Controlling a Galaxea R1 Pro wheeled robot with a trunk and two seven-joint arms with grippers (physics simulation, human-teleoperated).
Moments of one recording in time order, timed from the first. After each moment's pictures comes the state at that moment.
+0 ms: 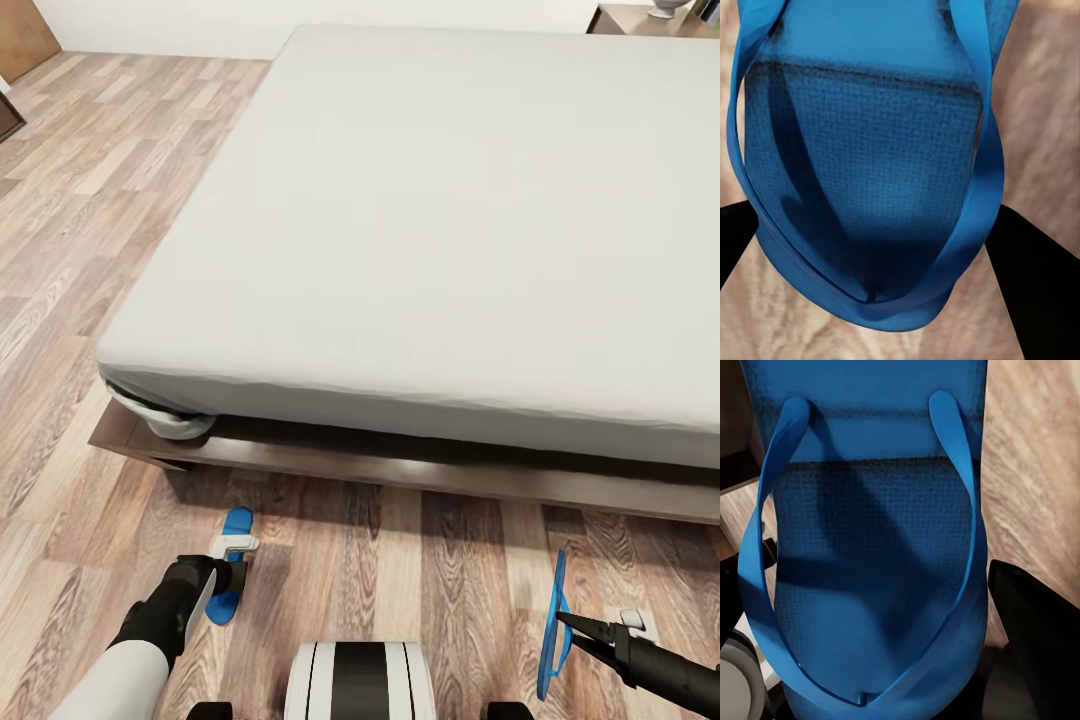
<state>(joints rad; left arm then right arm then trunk) -0.60 -0.01 0.22 -0.64 -0.25 0.56 -0.10 -0.41 -0.43 -0.56 -0.45 0.07 0.64 1.41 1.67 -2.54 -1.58</state>
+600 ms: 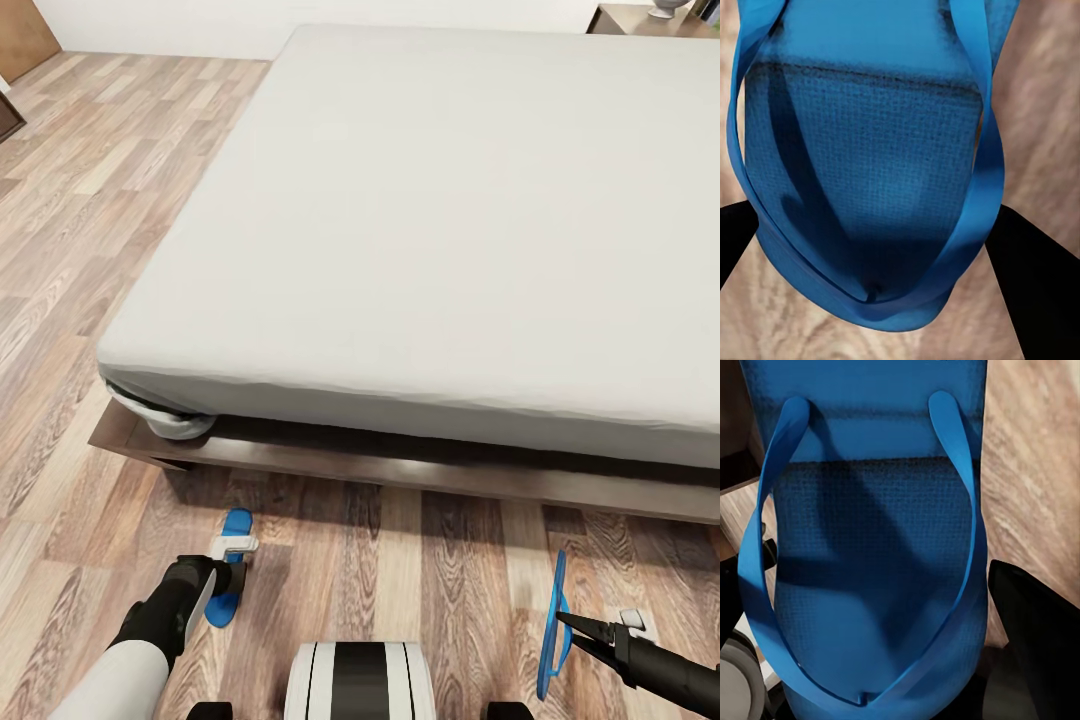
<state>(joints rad) -0.60 -0.01 0.22 -0.63 -0.25 0.57 -0.10 -0.41 -0.43 -0.56 -0.45 0.07 0.64 1.41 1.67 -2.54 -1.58</state>
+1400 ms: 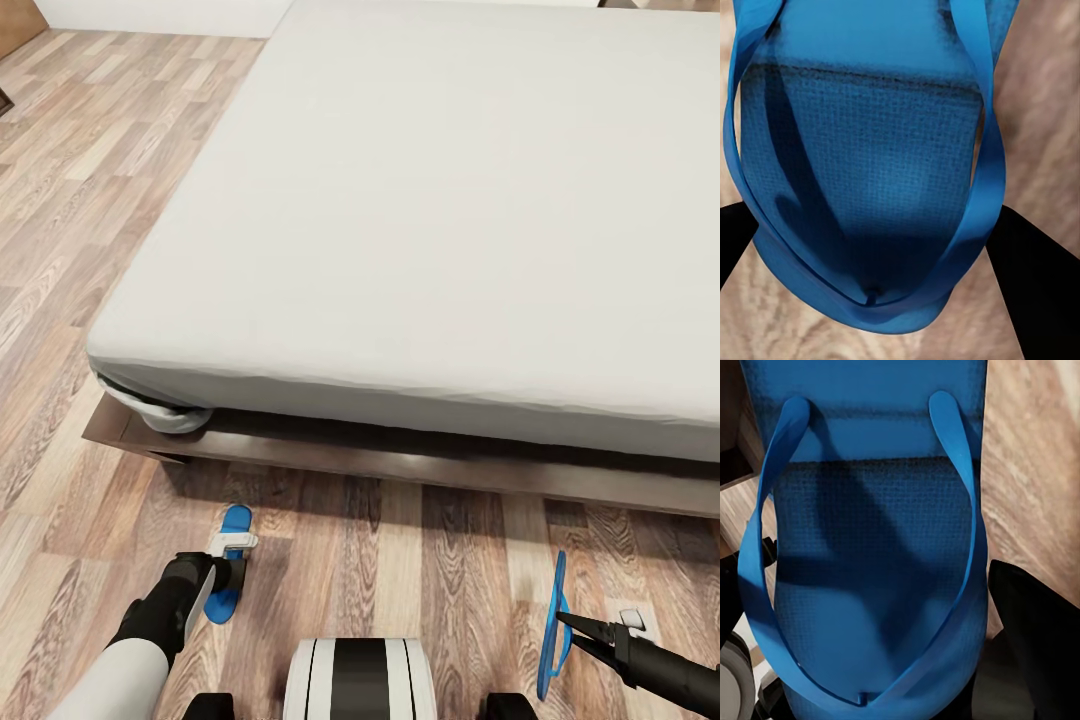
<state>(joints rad) -0.61 -0.01 0.23 -0.66 -0.25 0.58 -0.10 -0.42 -0.43 -0.56 -0.45 0.07 0.64 1.41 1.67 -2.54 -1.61</state>
